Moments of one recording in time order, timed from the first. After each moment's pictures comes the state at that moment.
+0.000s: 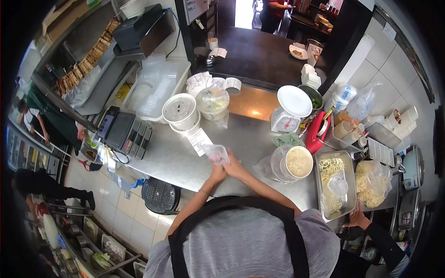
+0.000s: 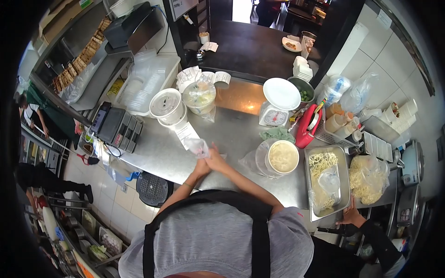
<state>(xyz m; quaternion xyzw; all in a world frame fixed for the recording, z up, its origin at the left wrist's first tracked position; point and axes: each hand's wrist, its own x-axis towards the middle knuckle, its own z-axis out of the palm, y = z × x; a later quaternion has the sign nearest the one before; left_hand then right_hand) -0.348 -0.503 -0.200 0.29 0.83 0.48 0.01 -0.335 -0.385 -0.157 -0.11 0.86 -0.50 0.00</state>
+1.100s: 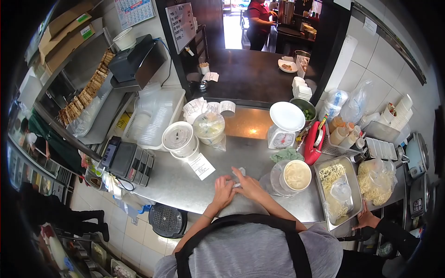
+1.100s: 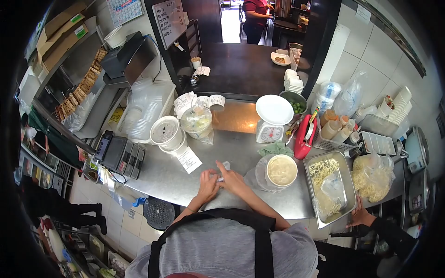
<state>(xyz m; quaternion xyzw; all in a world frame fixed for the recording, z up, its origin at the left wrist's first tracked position) -0.325 -0.500 -0.131 0.37 0.85 0.36 -0.12 -0.287 -0.349 -0.084 -0.03 0.93 -0.36 0.02</state>
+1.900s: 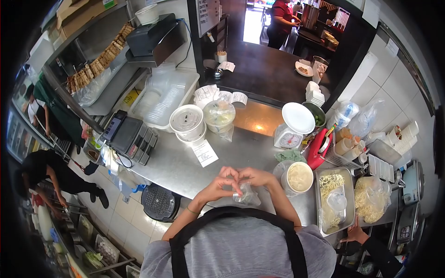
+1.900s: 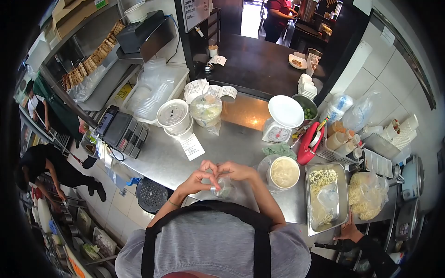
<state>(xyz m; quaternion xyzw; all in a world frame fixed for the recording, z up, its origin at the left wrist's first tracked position) -0.320 -0.531 -0.028 0.45 0.65 0.59 0.17 -0.318 -0.324 -0.049 -0.36 0.67 -0.61 0.21</state>
